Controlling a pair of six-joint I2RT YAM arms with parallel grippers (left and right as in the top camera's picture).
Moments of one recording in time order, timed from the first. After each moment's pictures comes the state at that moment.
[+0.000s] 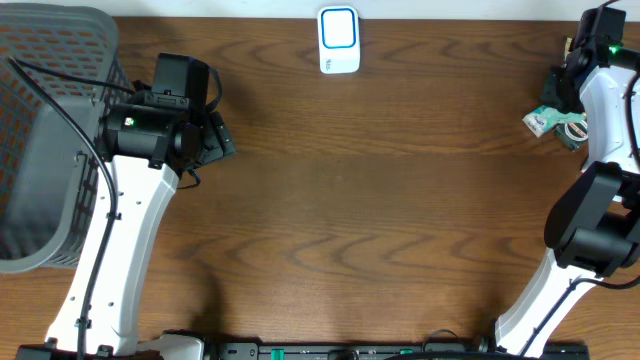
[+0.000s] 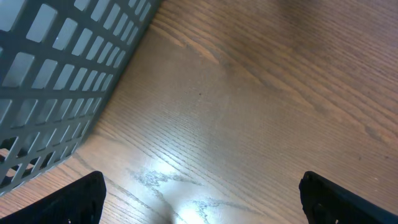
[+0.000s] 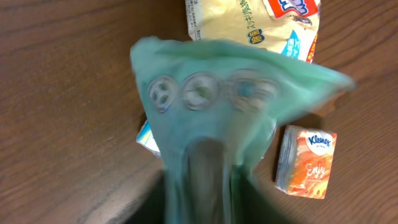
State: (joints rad) left arm -0.16 1.47 1.50 -1.26 -0.27 -0.54; right arm -0.28 2.13 1.90 -0.92 0.24 0.07
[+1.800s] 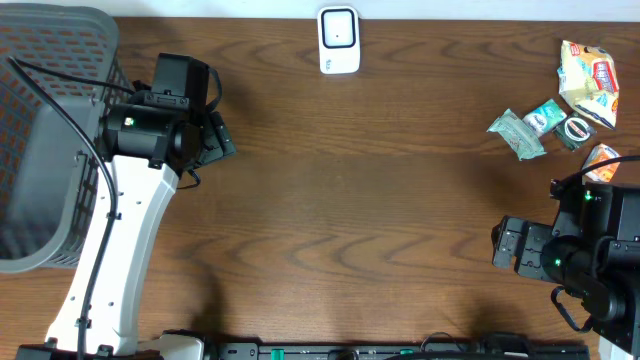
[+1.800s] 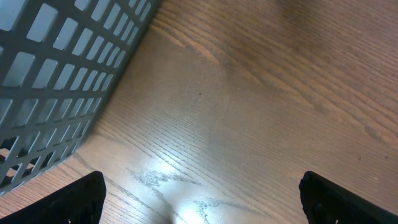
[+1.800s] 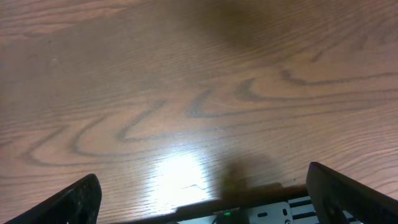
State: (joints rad) left arm -0.16 1.47 1.50 -1.26 -0.27 -0.54; right arm -0.06 0.91 1.31 -1.50 -0.01 0.18
